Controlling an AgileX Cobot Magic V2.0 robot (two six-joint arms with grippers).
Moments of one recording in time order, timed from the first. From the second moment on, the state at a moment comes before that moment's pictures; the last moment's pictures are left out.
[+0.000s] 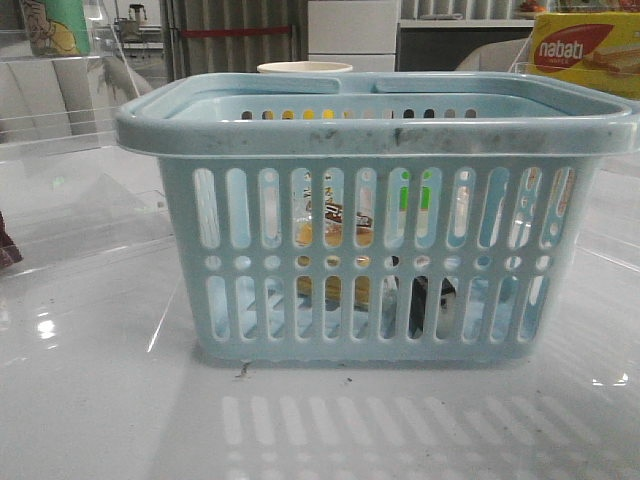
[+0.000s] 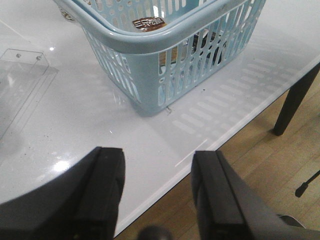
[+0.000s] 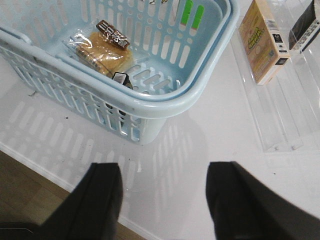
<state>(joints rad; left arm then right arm) -0.67 0.45 -0.62 -0.03 0.82 0.11 0.42 0.63 -0.81 -0.07 0.87 -0.02</state>
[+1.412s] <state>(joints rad) -0.67 0.45 -0.62 -0.02 0.82 0.11 0.42 0.63 -0.81 -0.04 0.89 -0.02</state>
